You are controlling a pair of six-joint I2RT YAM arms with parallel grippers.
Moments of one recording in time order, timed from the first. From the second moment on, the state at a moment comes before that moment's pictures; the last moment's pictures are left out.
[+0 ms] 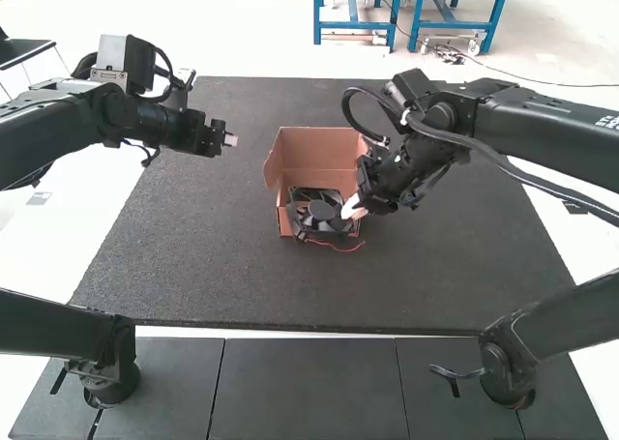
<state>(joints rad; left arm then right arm) -0.15 1.17 1.01 -0.52 0.26 0.07 0.65 1.30 1.07 -0.91 -0.45 0.42</state>
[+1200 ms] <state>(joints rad) -0.15 1.15 1.01 -0.50 0.26 0.02 0.64 1.65 1.19 -0.79 -0.36 0.30</state>
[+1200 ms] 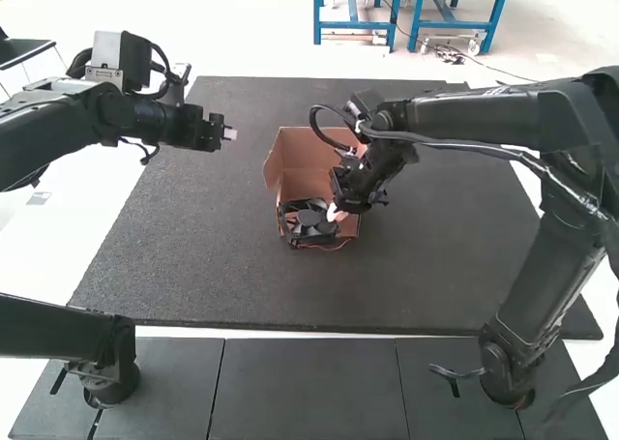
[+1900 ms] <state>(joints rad) -0.15 1.13 1.01 -0.49 0.27 0.01 0.59 1.68 1.22 -0.75 -0.29 0.30</state>
